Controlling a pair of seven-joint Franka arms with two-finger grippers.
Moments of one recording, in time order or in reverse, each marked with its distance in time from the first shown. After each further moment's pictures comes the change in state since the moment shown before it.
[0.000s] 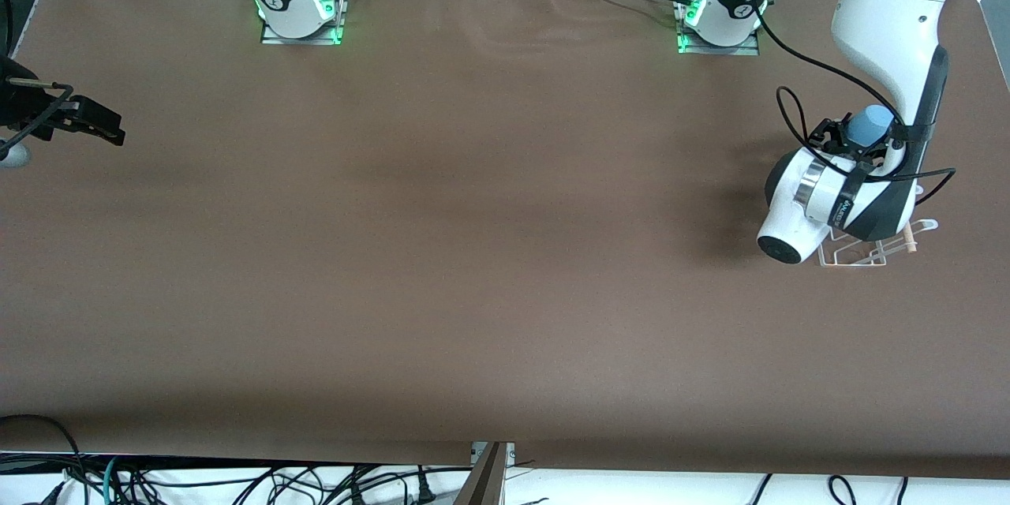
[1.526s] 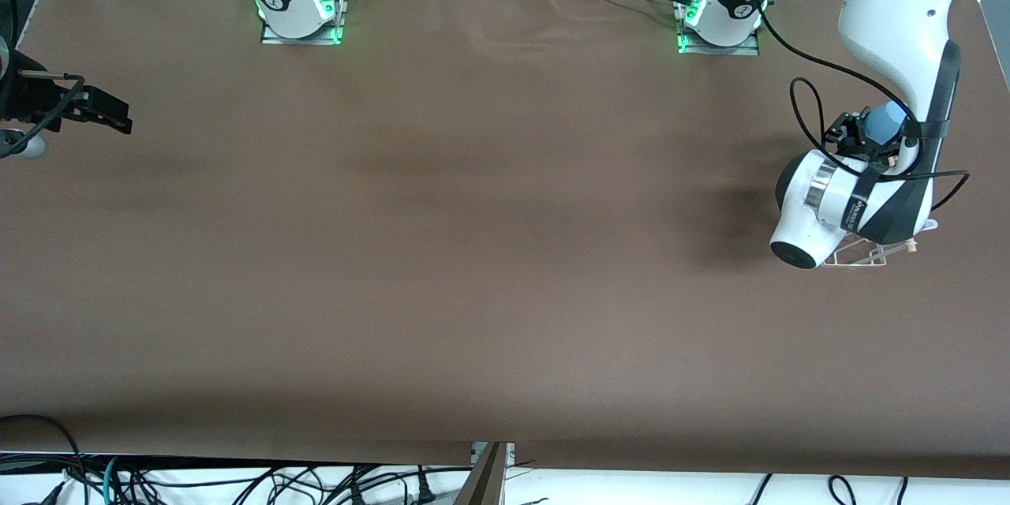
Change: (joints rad) left arm 0.000 0.000 0.014 0.044 0.021 -0.069 0.156; right arm 0.001 -0.028 -0.001 -0.048 -0.006 -0.022 -0.042
